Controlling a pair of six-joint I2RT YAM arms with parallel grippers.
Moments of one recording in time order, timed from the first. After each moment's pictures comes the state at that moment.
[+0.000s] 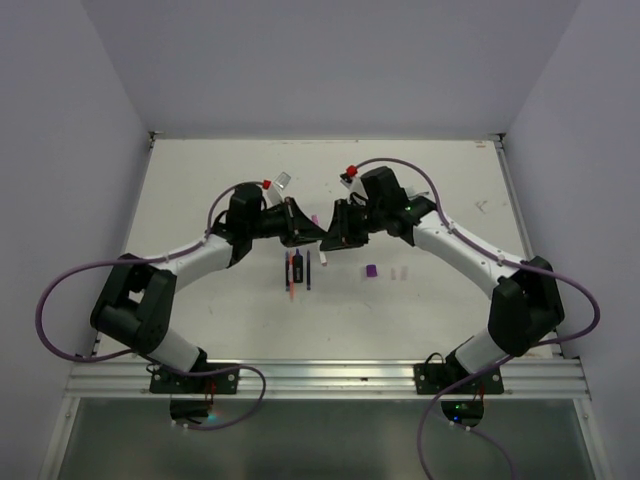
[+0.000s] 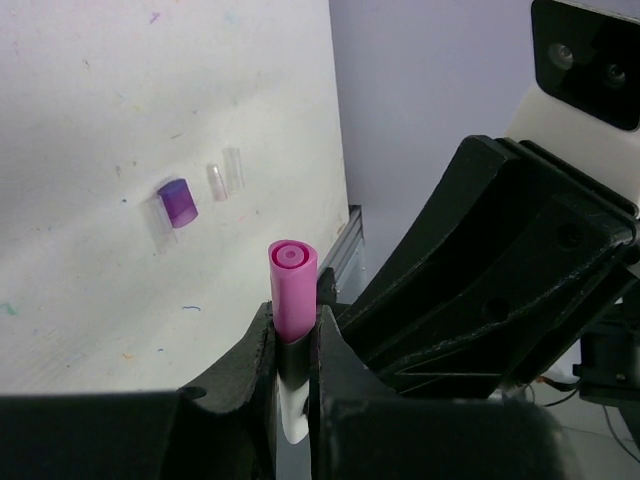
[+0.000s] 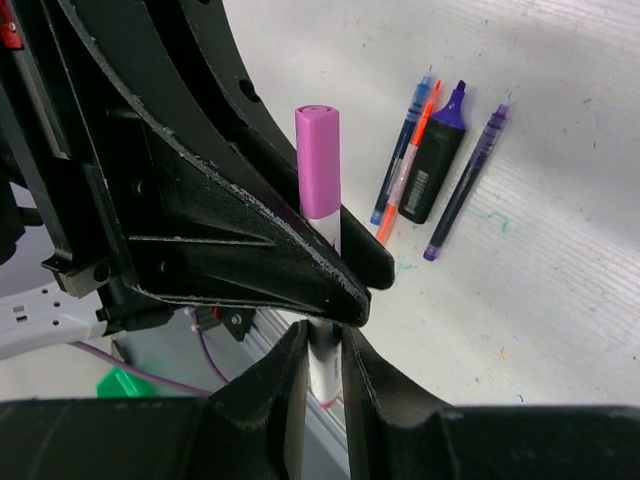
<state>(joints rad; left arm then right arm) -0.43 1.54 0.81 0.34 0.75 -1.10 0.59 1.55 1.21 -0.44 -0.52 0.61</state>
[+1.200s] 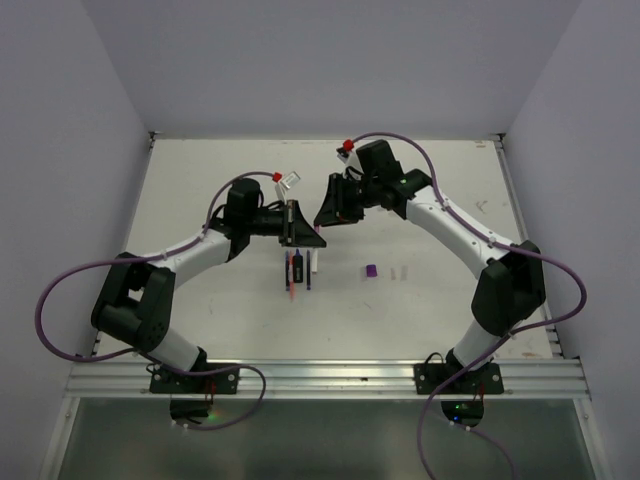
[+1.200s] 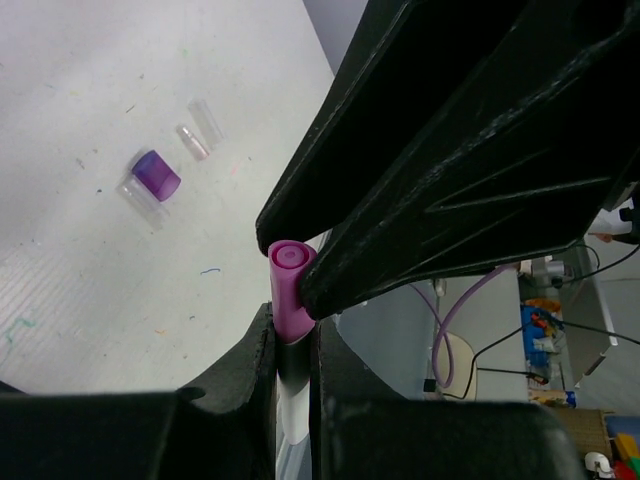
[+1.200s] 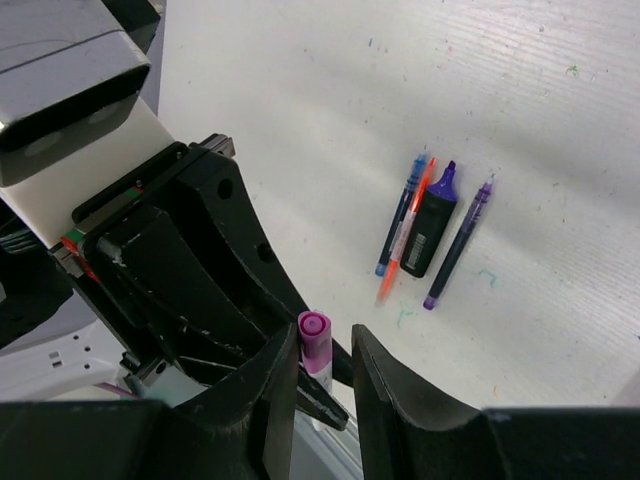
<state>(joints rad) -0.41 1.55 0.87 0.23 1.00 -0.73 0.56 1.69 1.49 -0.59 -0.49 0.59</state>
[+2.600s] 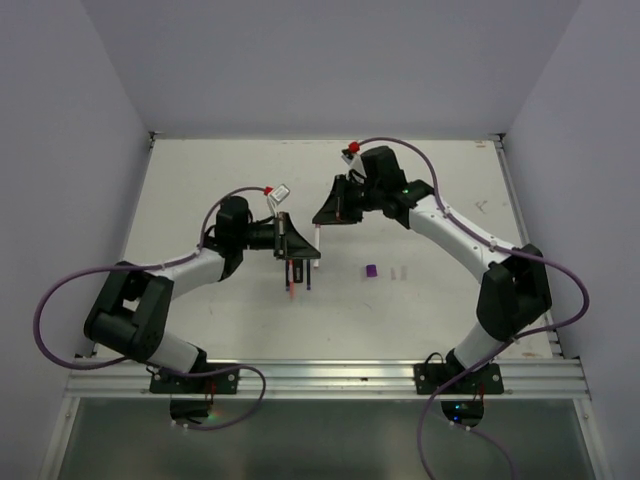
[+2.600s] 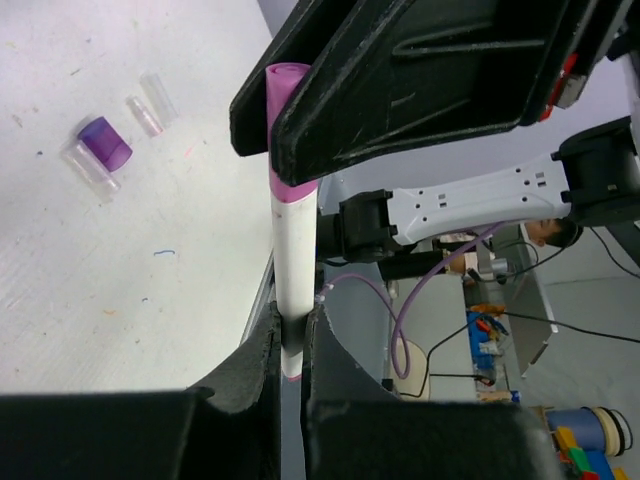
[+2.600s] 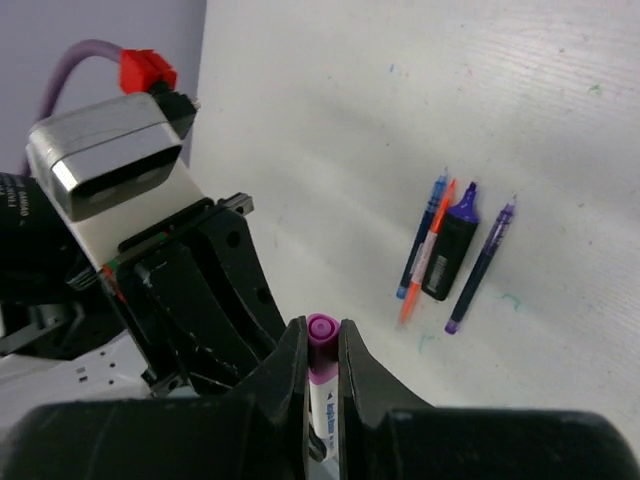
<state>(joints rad) -0.39 1.49 0.68 0.49 1.05 -0.91 0.56 1.66 1.38 -0.42 -0.50 0.68</state>
